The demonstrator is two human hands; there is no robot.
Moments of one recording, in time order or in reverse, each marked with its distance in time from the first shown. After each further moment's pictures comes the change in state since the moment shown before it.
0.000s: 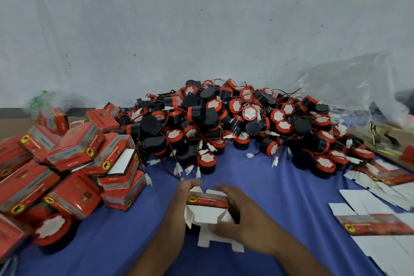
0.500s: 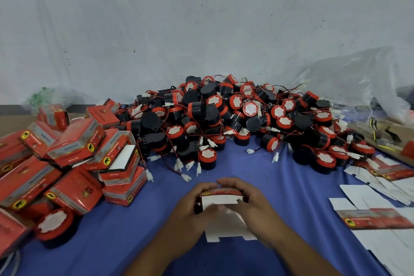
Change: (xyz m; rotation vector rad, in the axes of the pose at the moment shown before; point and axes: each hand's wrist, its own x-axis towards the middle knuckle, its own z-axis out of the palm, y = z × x) left_hand -0.008 0.006 -0.001 0.194 -0.308 0.081; right_hand 0.003 -0.006 0.000 0.432 0.131 0.054
